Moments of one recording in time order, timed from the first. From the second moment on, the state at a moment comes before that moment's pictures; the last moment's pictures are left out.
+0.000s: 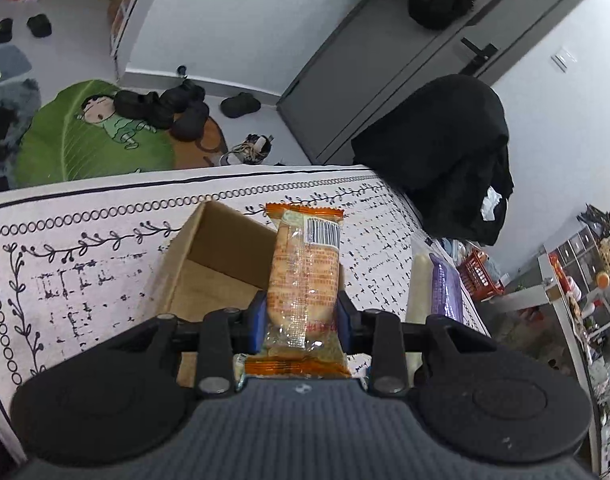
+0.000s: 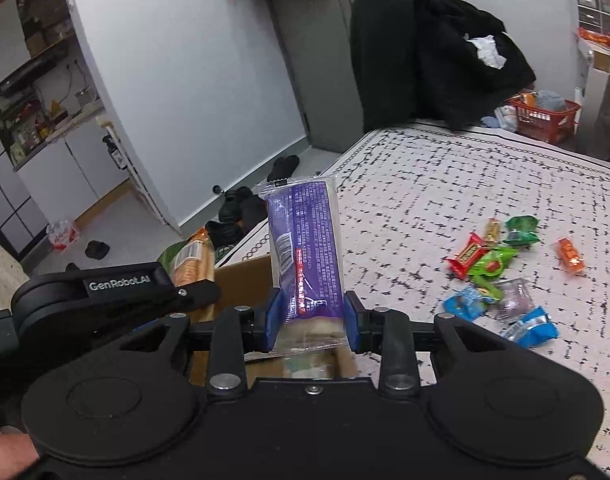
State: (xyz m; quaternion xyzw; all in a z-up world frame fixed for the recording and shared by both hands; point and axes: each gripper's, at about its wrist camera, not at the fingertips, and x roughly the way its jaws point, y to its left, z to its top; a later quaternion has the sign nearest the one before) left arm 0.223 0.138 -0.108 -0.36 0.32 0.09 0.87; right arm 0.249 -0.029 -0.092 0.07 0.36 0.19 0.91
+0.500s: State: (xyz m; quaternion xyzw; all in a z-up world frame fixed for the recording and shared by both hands) left arm 0.213 0.169 -0.113 -0.41 0.32 0.12 0.85; right arm 0.248 0.017 -0.094 0.05 0.37 0.21 0.91
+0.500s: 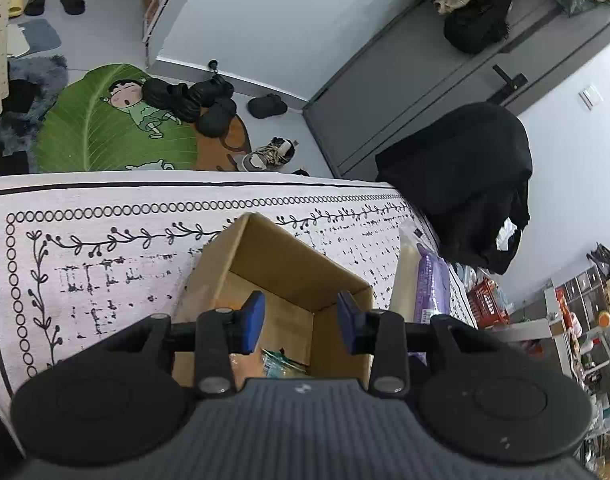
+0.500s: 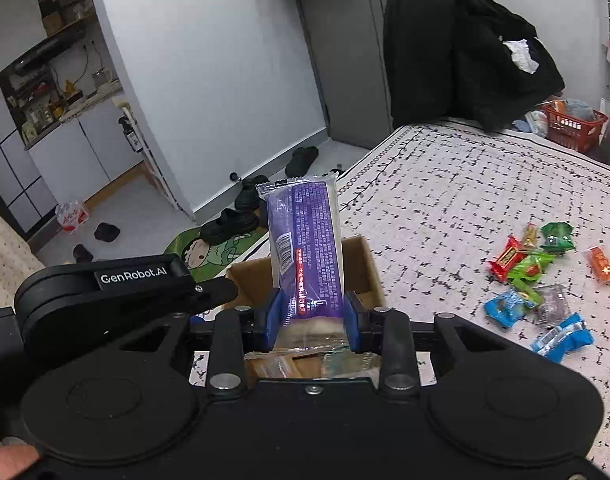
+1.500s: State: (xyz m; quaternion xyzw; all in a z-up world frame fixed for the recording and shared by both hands) left arm 0.219 0.149 -0.111 -0.35 0.34 0.13 0.86; right arm 0.254 -0.055 -0.093 0.07 0.38 0.15 0.91
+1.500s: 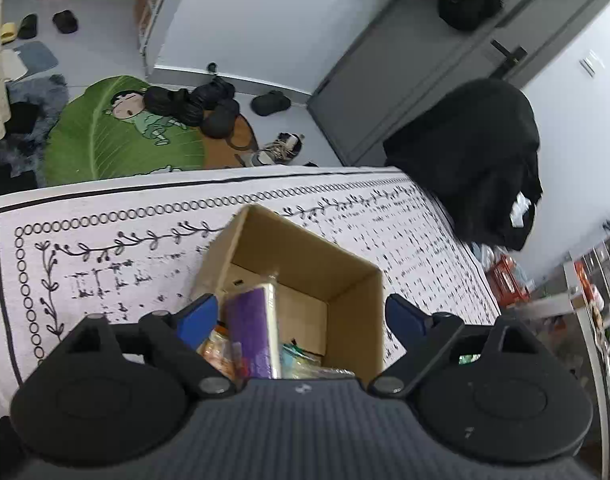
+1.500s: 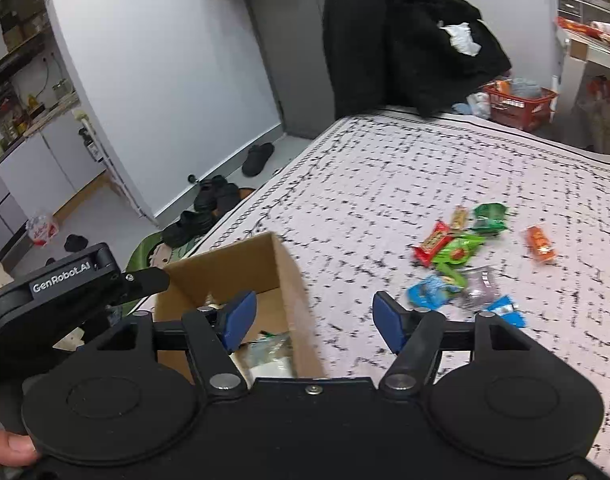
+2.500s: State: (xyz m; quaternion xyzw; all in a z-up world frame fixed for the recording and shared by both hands) left arm 0.228 0.061 -0.093 -0.26 0.32 0.05 0.91; right arm 0.252 -0.193 -0.105 0.08 0.34 0.07 0.94
